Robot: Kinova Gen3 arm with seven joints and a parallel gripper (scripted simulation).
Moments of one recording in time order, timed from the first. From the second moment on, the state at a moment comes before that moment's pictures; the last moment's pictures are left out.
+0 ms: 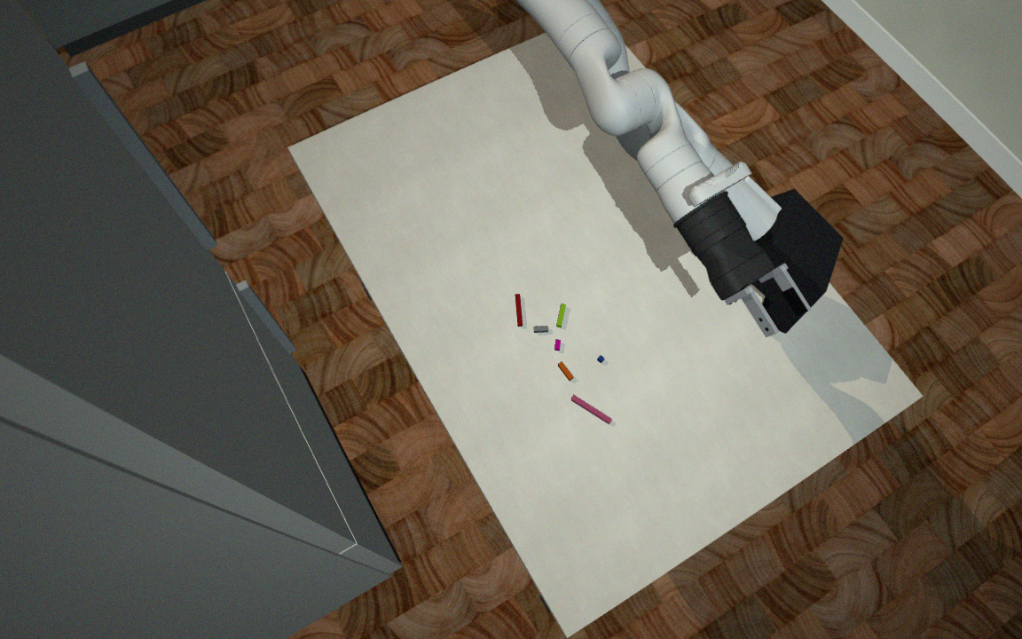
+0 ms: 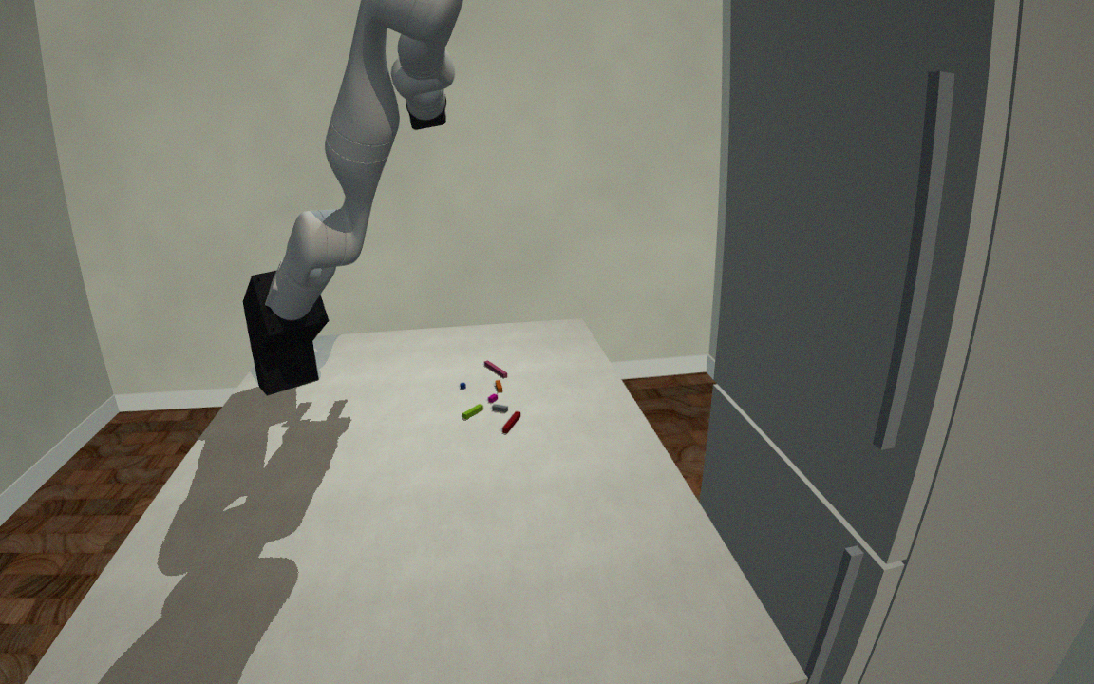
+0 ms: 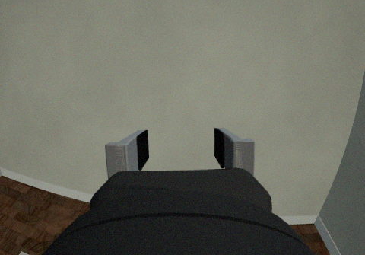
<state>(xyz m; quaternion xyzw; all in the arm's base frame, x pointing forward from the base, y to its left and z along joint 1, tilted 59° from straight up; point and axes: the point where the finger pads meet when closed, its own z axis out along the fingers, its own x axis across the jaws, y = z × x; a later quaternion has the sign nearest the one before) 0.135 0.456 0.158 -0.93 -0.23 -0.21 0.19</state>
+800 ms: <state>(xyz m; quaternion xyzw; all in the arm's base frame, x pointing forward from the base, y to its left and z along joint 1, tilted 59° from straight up) 0.309 0.309 0.091 -0.96 0.02 -0.29 0.01</state>
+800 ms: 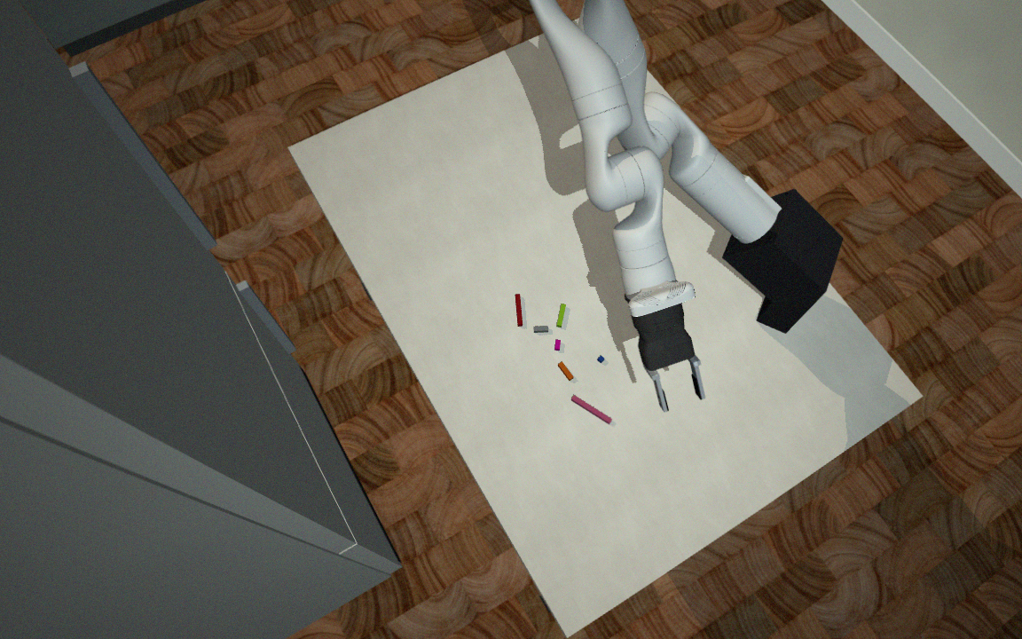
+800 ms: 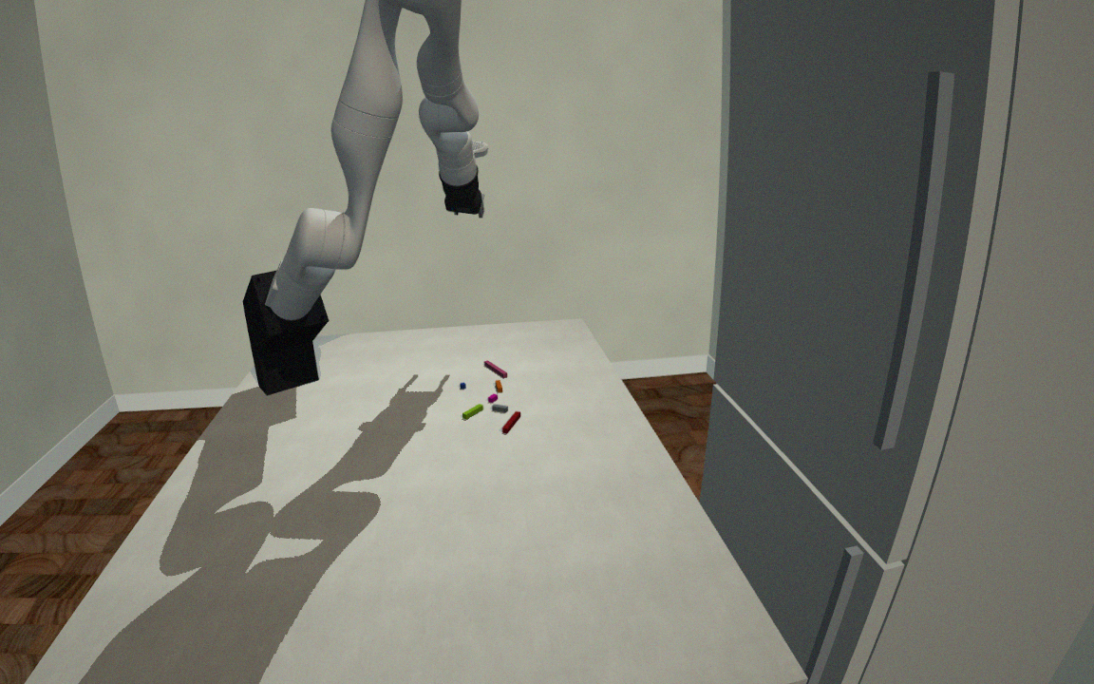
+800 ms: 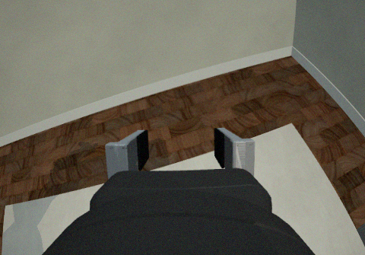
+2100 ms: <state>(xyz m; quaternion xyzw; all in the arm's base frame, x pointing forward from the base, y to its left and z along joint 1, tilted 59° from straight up) 0.410 0.010 0.084 -0.82 0.33 -0.40 -0.26</state>
